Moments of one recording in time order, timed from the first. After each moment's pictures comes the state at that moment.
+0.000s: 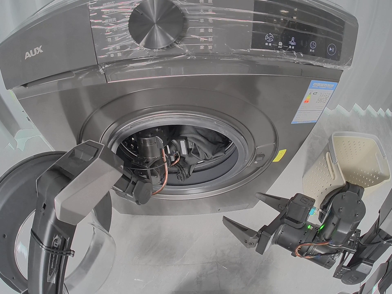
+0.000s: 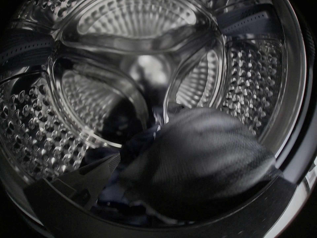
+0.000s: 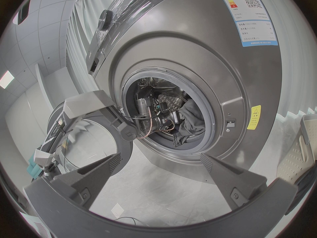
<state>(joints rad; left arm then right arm) -0.44 2.50 -1.50 -1.04 0.15 -0.12 0.83 1.83 -0.23 -1.52 -0.10 0.13</state>
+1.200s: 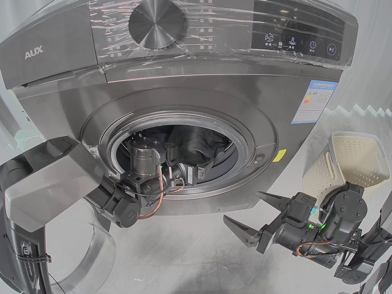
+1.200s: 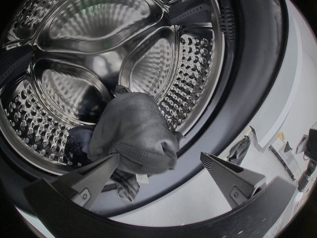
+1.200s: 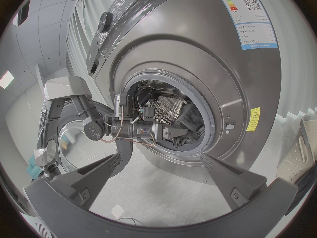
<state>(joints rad) -0.54 2.22 -1.04 -1.02 -0.03 -0.07 0.83 1.82 -0.23 -1.52 -0.10 0.14</state>
